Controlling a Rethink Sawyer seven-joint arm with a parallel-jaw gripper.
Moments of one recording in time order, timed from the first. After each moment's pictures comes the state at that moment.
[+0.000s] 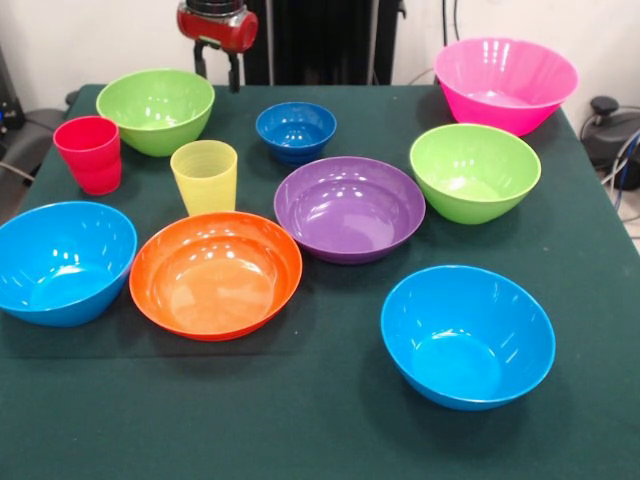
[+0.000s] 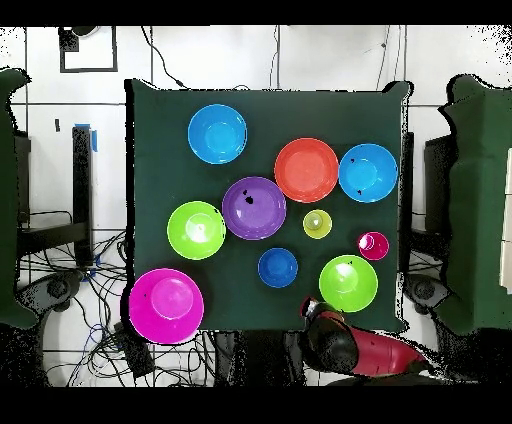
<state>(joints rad) -0.75 -0.53 -0.08 2.13 -0.55 -0.08 1.98</state>
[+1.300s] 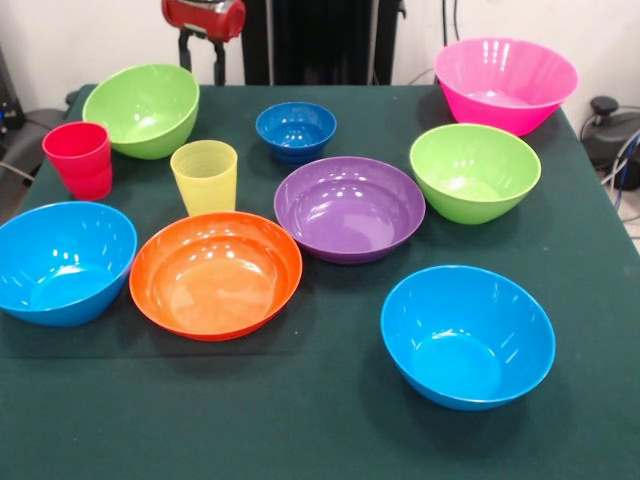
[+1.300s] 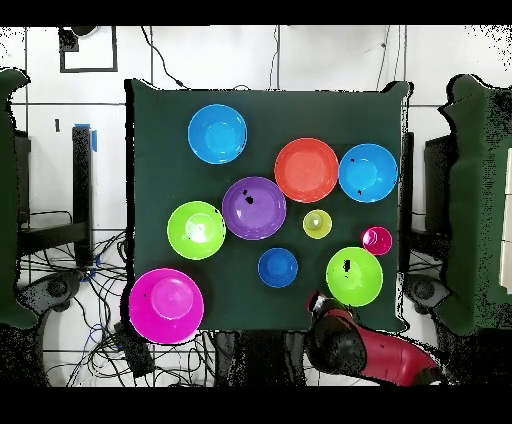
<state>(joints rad) -0.77 -0.64 -0.05 2.15 -0.55 -0.07 1.98</state>
